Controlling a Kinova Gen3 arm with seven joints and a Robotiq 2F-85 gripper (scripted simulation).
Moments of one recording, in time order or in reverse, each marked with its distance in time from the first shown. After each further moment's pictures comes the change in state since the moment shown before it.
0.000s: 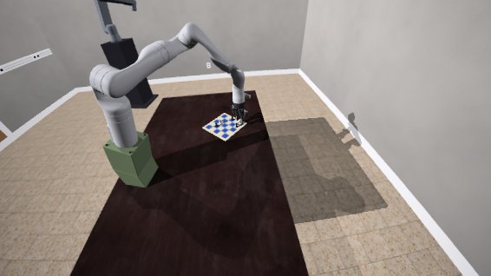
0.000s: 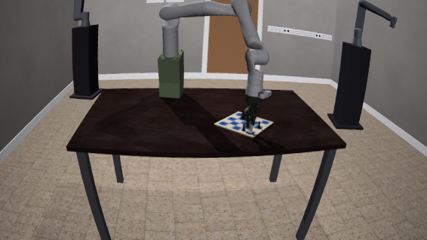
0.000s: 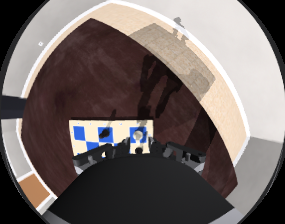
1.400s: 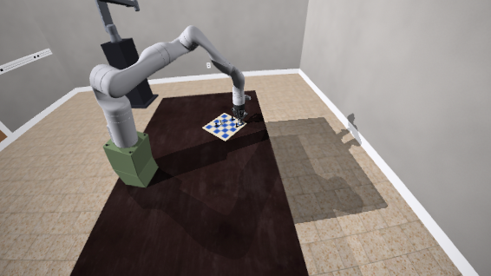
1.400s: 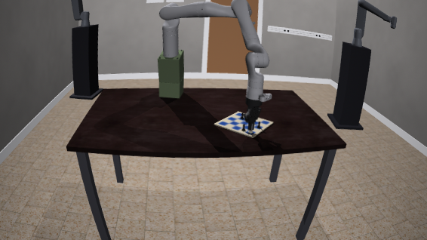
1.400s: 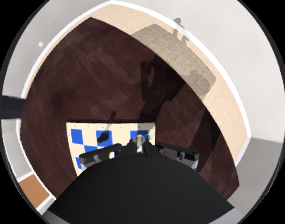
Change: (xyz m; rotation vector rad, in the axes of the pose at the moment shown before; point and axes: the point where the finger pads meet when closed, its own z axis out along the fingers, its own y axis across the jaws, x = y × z) arm 0.005 -0.002 0.014 0.003 0.011 0.000
